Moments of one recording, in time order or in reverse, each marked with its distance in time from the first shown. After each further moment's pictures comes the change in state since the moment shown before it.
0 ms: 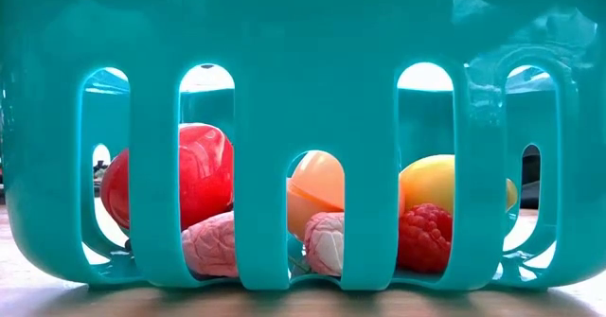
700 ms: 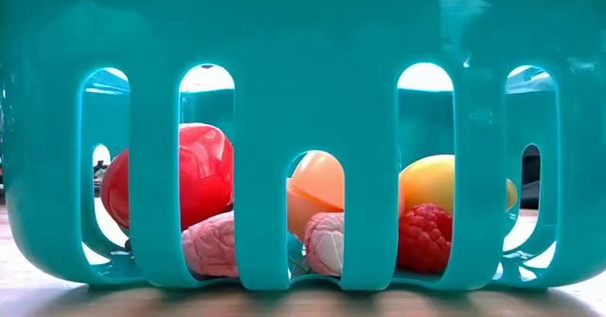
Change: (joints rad) left arm 0.000 -0.197 -0.072 -0.007 0.019 -0.052; right arm 0.000 -0.455 -0.874 0.546 -0.111 0.176
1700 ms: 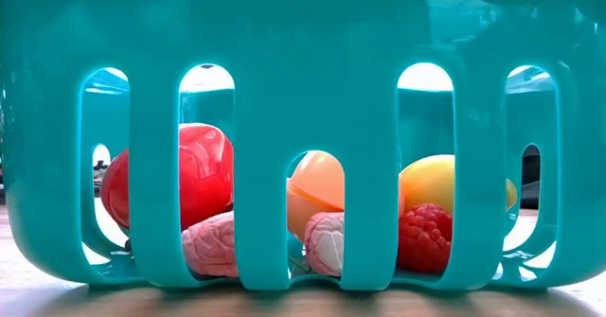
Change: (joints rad) left arm 0.000 -0.074 -0.356 0.107 0.103 -0.103; right arm -0.002 0.015 -0.238 0.318 0.013 0.070
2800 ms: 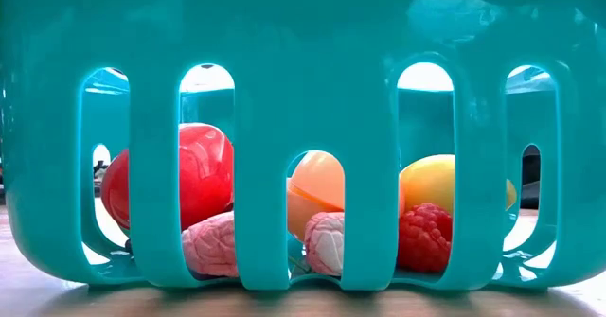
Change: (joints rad) left arm -0.001 -0.355 -0.804 0.567 0.009 -0.133; right arm 0.000 0.001 0.000 -0.003 0.001 -0.010
